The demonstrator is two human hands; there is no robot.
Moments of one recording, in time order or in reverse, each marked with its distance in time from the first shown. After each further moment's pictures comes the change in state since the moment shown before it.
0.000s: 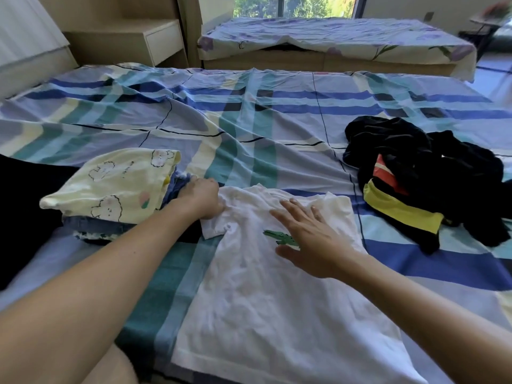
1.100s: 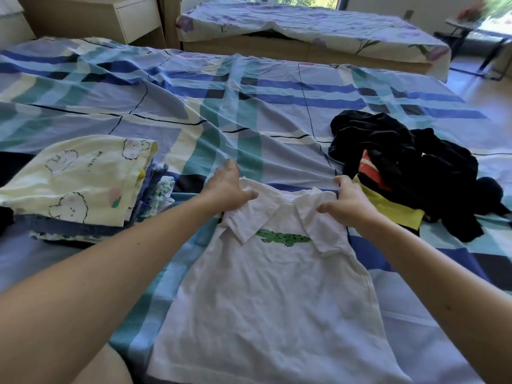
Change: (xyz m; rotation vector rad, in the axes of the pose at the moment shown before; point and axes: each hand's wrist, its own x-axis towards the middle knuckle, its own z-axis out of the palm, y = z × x) left_hand 0.016 0.063 0.011 -0.547 0.054 0.133; right_hand 0.016 0.086 -0.035 0.474 0.195 0.720
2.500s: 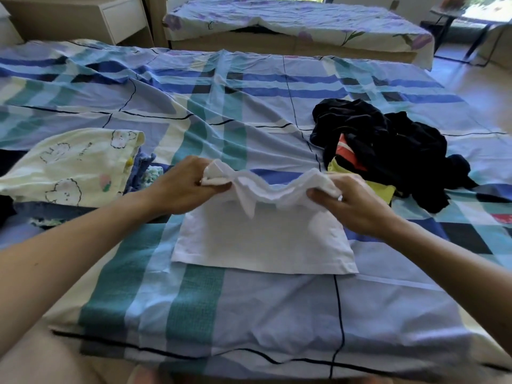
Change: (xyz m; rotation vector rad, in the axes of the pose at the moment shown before) left_hand -0.078 -0.009 -0.049 -0.111 -0.020 0.710; right_hand -0.077 0.028 -0.040 -0.028 0.034 -0.741
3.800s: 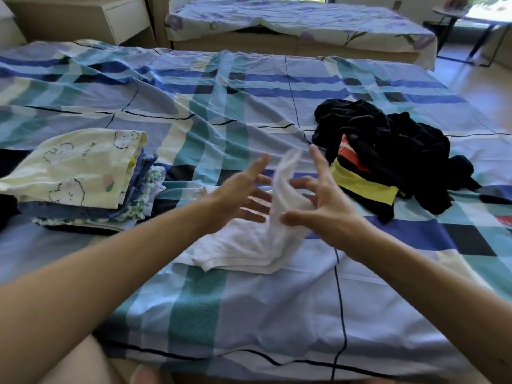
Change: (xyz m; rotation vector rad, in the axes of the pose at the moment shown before) left_hand 0.032 0.053 0.058 -0.807 -0.066 -0.732; right_hand -0.005 -0.066 0.023 0.734 -0.038 0.396
